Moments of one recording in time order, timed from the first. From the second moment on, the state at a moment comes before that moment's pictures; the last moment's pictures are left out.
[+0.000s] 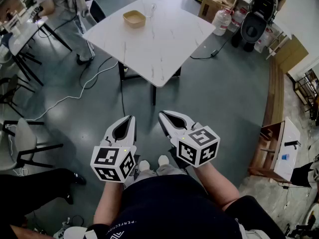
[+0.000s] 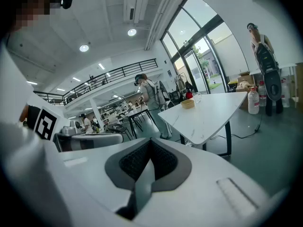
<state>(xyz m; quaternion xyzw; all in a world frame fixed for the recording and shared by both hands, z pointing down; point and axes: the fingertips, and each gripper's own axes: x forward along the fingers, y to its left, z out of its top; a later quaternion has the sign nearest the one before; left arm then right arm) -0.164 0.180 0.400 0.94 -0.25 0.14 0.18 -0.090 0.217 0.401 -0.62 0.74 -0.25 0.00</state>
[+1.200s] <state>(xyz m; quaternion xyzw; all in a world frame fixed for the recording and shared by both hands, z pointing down) -0.140 0.147 0.409 0.92 -0.31 0.13 0.20 -0.053 0.182 0.415 -0.57 0.78 -0.28 0.01</state>
